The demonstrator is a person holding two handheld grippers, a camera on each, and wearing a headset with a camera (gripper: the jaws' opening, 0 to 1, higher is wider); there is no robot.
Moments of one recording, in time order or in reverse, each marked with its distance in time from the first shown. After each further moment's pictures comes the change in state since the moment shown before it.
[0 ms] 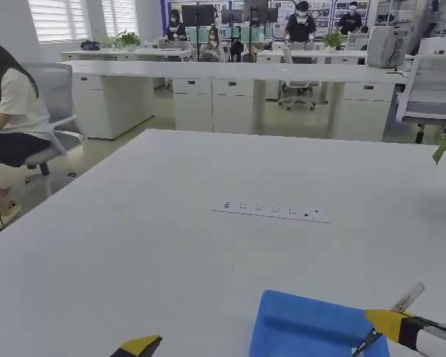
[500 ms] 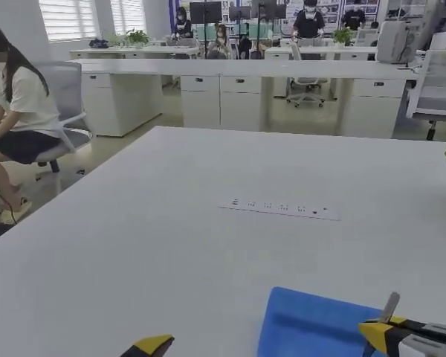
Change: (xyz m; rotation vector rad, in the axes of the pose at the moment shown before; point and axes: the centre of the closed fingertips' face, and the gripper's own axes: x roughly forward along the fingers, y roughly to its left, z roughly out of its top) left arm 0.000 0.000 -0.005 0.020 0.029 0.002; right arm 0.019 -0.010 -0.031 -0.269 0.184 -0.064
